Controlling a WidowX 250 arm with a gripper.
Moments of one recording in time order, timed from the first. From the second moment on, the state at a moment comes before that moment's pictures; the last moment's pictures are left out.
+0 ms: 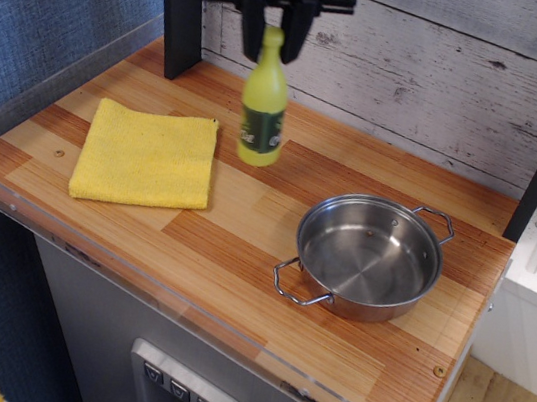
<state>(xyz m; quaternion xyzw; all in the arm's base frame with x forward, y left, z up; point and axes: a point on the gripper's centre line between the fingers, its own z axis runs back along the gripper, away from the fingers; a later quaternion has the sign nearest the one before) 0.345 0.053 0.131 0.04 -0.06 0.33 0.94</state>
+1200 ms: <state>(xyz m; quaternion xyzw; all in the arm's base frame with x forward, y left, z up) 0.248 0.035 0.104 0.03 -0.04 0.32 0.94</state>
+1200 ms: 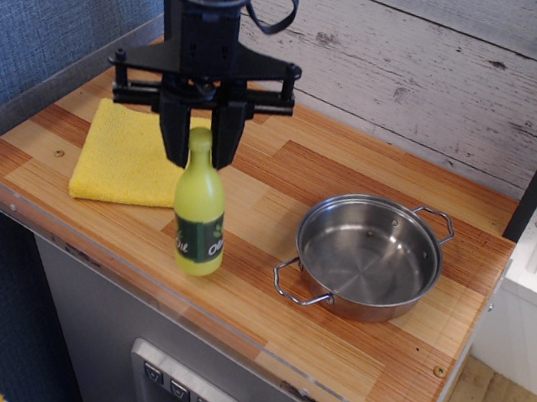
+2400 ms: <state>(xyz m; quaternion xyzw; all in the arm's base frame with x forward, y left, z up) 0.245 0.041 0.103 0.03 -0.05 0.35 0.94</state>
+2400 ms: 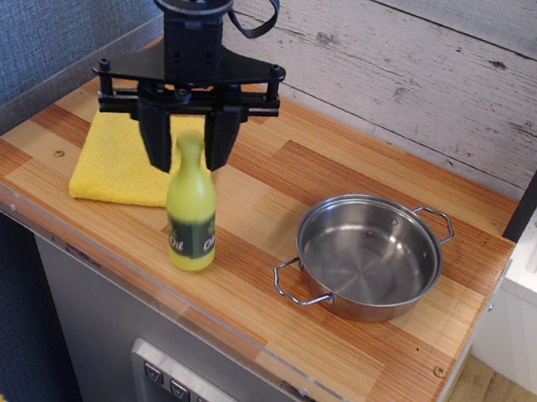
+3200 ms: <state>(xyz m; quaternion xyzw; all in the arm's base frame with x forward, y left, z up) 0.255 0.040 0.123 0.03 -0.06 0.33 0.94</state>
